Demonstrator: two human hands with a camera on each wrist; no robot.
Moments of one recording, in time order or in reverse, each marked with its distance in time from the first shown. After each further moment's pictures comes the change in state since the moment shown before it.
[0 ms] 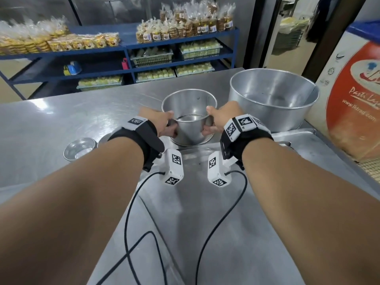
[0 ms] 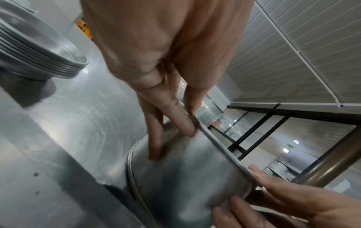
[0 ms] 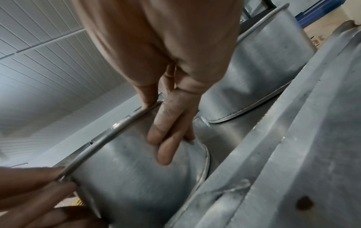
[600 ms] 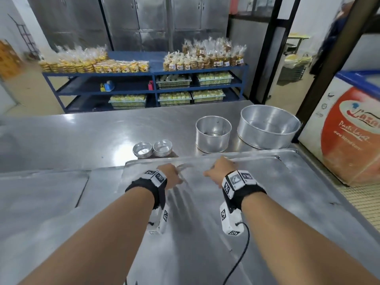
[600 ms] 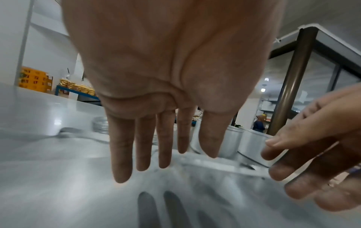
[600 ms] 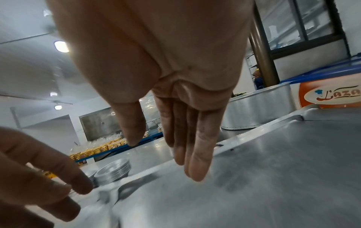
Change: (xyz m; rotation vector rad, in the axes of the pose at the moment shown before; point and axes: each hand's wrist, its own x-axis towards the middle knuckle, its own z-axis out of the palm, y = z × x) left_hand -0.185 -0.022 -0.134 1.331 -0.218 0.127; right_hand -0.229 -0.034 0.029 -0.646 -0.226 0.039
